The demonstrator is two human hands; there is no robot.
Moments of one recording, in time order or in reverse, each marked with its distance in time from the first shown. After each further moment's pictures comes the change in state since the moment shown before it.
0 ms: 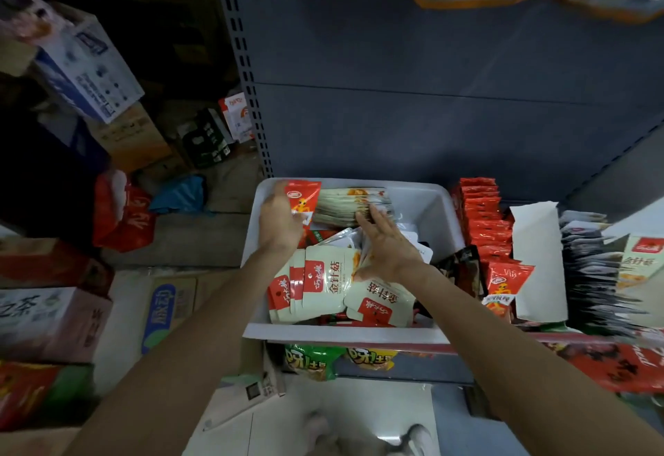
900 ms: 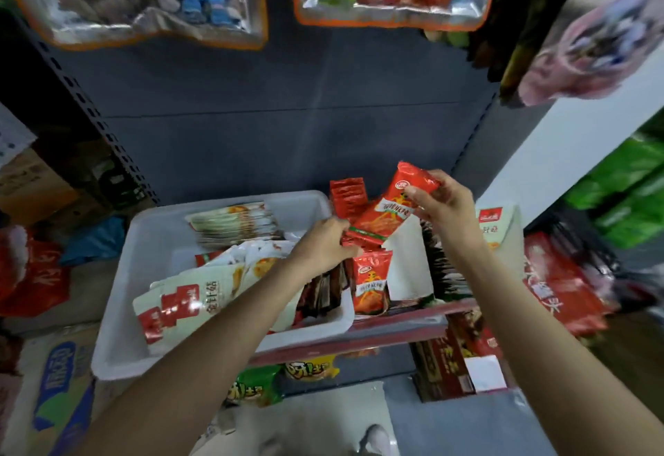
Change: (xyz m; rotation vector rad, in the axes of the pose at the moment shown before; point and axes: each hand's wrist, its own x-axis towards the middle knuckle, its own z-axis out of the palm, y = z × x) left_hand -0.085 0.174 0.125 0.076 -0.618 0.481; right_hand -0.145 0.159 -0.122 1.220 0.760 -0.039
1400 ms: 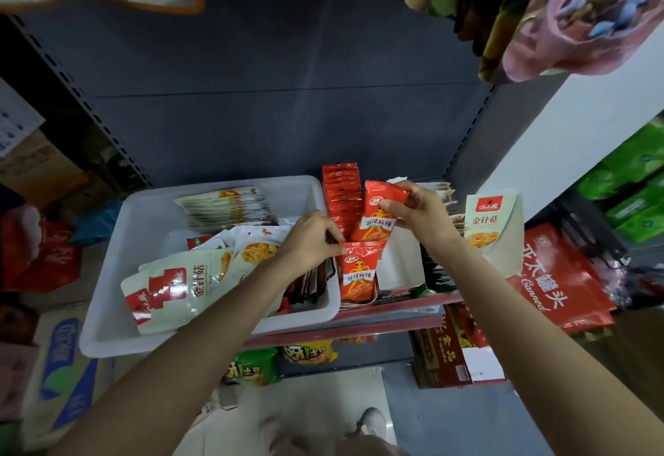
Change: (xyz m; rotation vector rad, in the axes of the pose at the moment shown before) left_hand -0.005 0.000 0.019 0.058 0.047 -0.080; right_hand 0.010 0.043 -0.013 -0.139 -0.190 0.191
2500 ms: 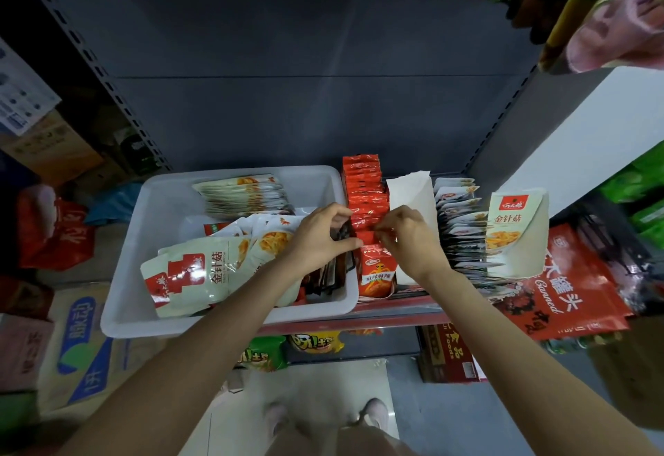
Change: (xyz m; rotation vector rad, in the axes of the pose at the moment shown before) left_hand -0.017 -0.016 -0.003 -0.224 0.043 -0.042; right_hand -0.013 0.031 0.039 -0.947 -0.067 -0.196
